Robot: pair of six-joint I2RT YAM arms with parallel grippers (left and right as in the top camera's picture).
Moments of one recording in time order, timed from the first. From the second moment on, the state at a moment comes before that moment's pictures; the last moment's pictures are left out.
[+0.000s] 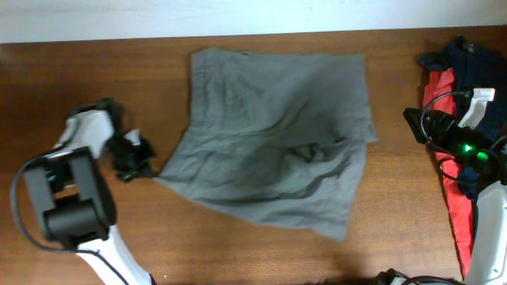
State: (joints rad) left arm 0.27 2.08 1.40 -1.13 0.27 -0.27; right arm -0.58 1.28 1.08 -0.63 -0.94 0.02
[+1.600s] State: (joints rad) left arm -0.01 1.94 1.40 -0.78 0.41 0.23; right arm -0.17 1.75 1.08 -0.91 -0.21 0.18
